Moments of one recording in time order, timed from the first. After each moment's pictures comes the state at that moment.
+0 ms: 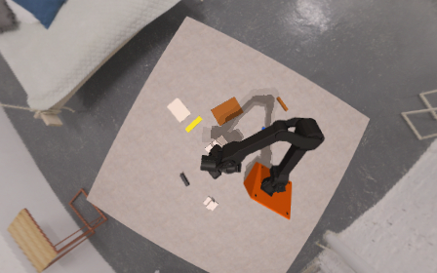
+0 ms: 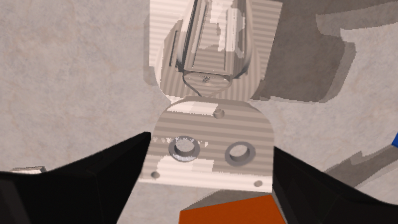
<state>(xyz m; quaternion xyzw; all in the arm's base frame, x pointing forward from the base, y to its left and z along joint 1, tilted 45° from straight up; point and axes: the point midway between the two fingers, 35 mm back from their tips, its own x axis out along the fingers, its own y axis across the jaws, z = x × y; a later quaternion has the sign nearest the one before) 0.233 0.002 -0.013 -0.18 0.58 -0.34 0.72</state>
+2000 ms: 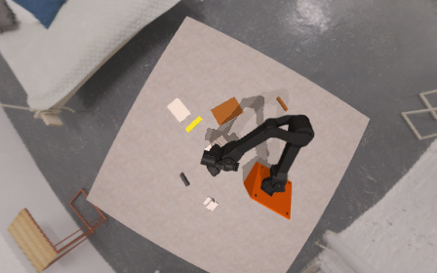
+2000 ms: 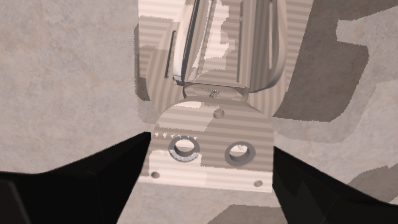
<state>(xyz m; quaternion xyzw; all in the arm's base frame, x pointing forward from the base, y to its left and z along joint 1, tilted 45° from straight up) 0.242 -0.024 -0.044 -0.17 0.58 -0.34 0.72</state>
